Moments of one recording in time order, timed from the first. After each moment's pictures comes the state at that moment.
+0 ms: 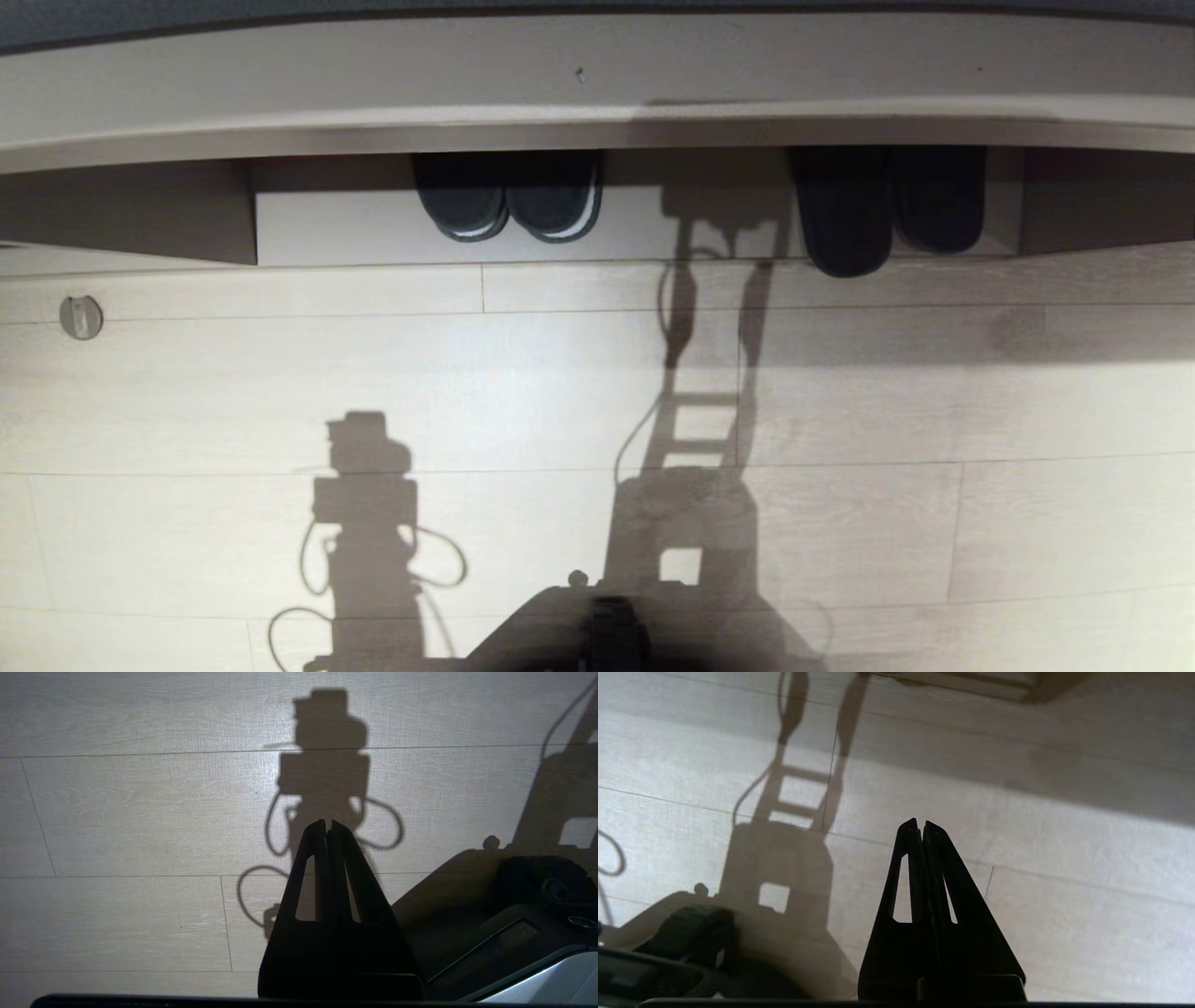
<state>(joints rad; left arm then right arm) 0.00 0.00 0.00 0.00 0.00 -0.01 0.00 0.34 -0.29 -0.16 0.12 -0.10</state>
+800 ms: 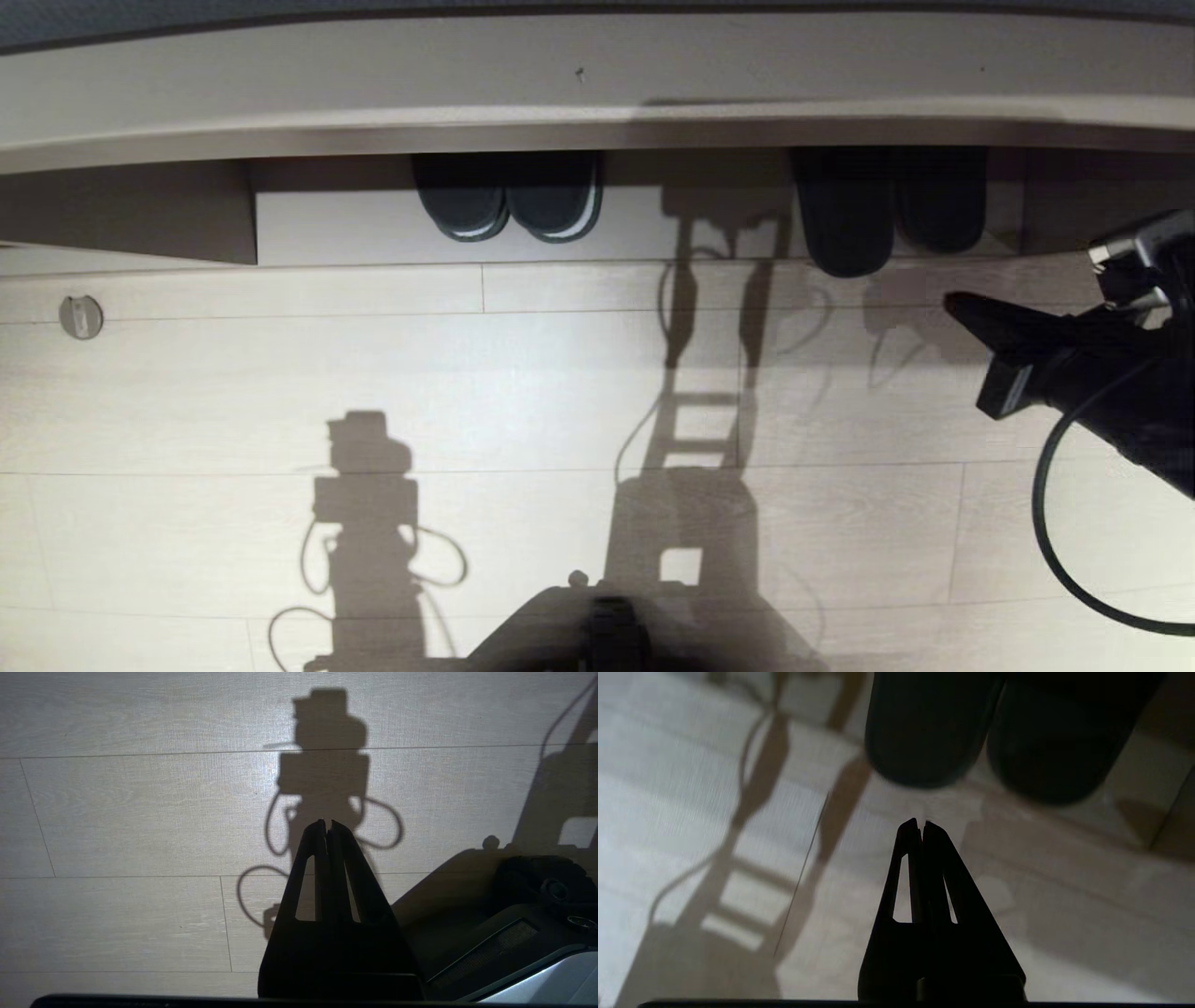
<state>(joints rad) 0.00 0.00 0.00 0.00 0.00 -0.01 0.14 1.39 -0.54 -0.97 0.10 -0.27</state>
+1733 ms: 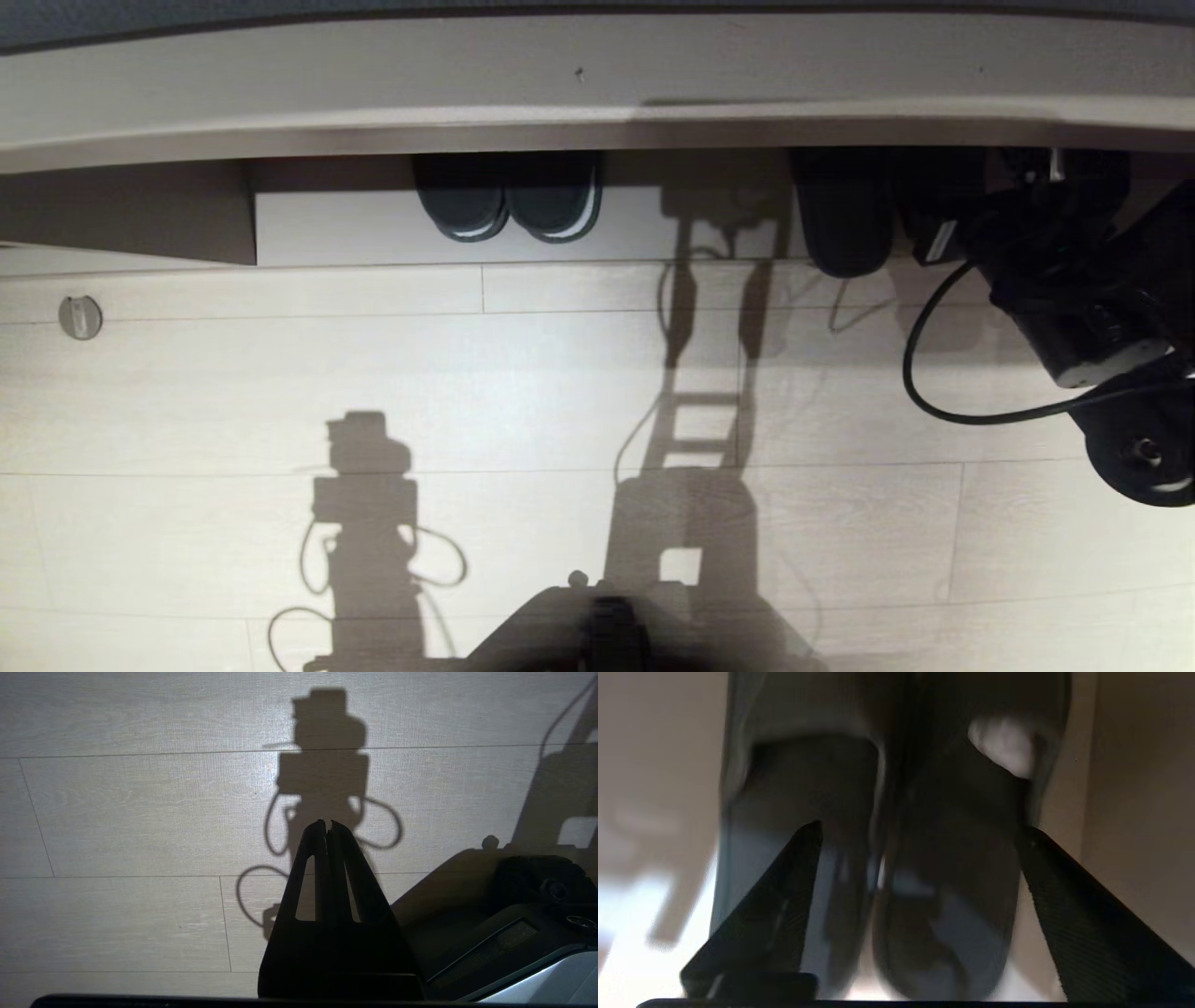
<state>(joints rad) 0.00 0.00 0.00 0.00 0.00 -0.01 0.16 1.74 -0.91 -1.34 -0.13 -0.36</state>
